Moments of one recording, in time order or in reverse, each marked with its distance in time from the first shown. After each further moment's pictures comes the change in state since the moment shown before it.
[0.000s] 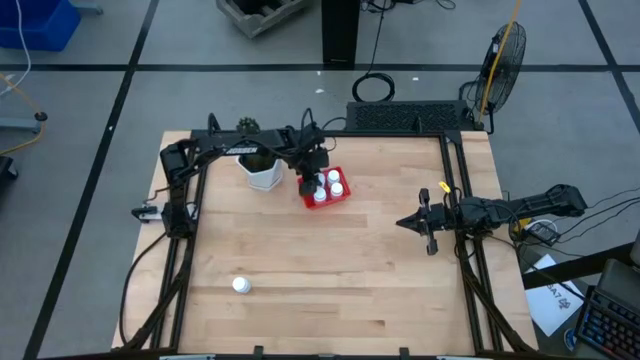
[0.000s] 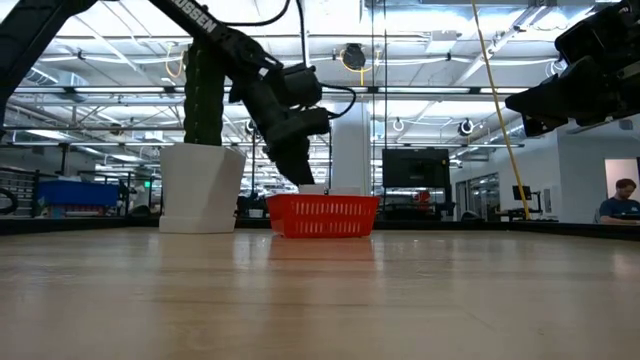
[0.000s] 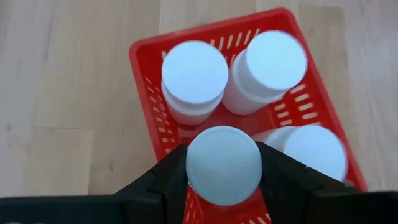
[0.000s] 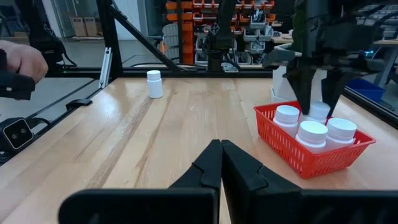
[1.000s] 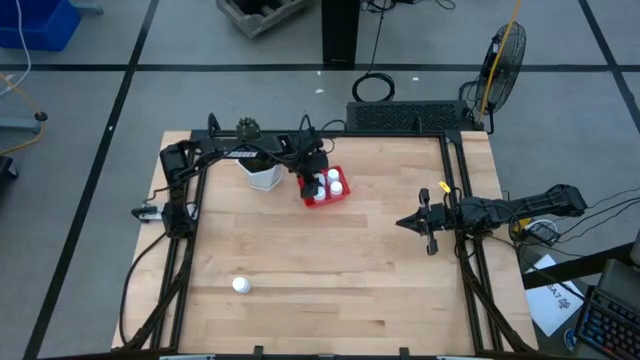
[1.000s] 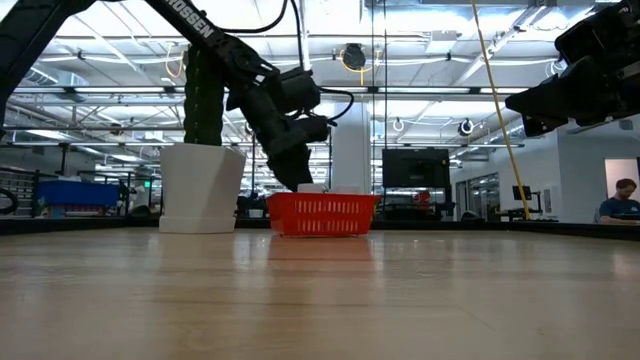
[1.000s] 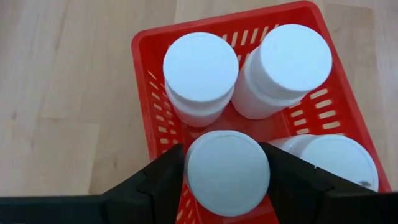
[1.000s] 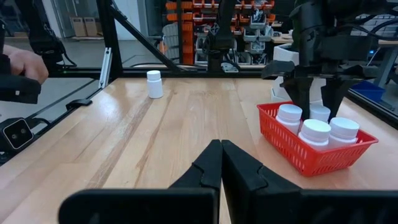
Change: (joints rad) left arm -0.008 -0.002 -0.071 0.109 -0.059 -0.059; right arm 0.000 0.000 0.000 0.000 0.000 0.000
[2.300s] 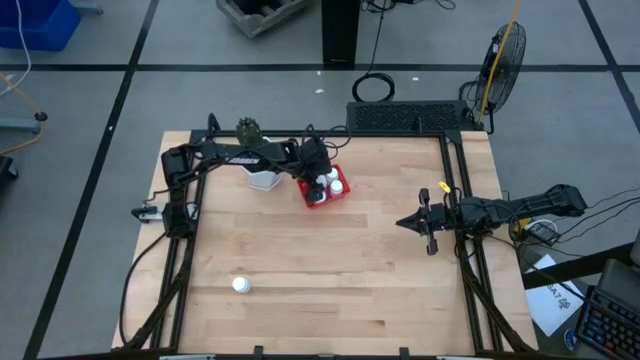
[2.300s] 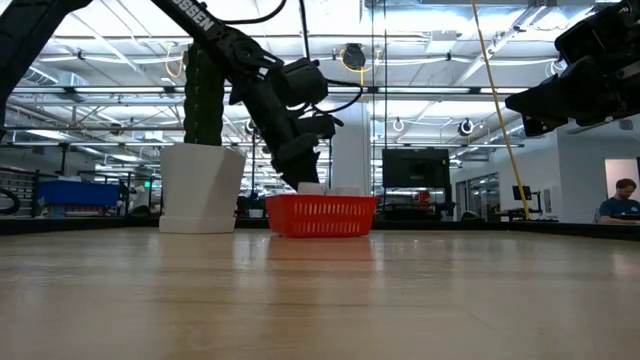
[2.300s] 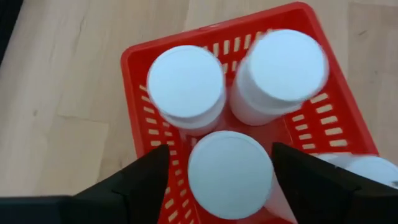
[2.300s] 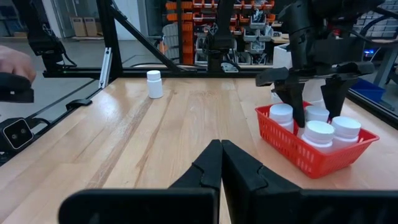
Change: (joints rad) left arm -0.071 -0.003 -0.001 0.028 -0.156 -0.070; right arm 0.000 0.000 0.000 0.000 0.000 0.000
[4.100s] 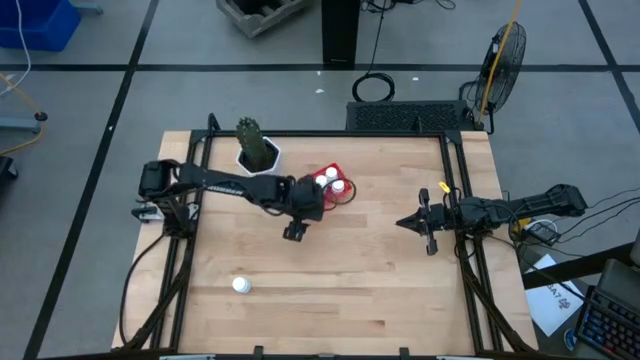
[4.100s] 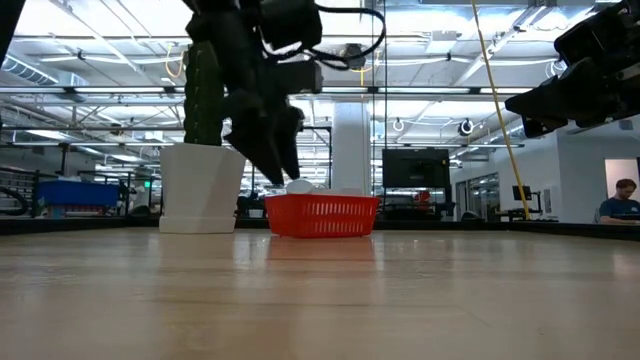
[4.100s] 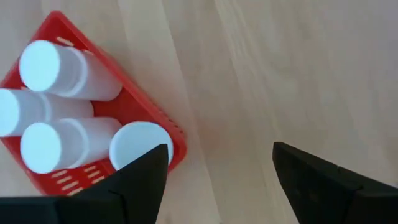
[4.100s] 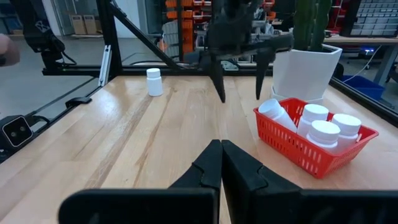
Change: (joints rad) left arm -0.331 -0.168 -0.076 -0.211 -0.179 0.155; right arm 0.000 0.009 0.000 0.000 0.000 0.000
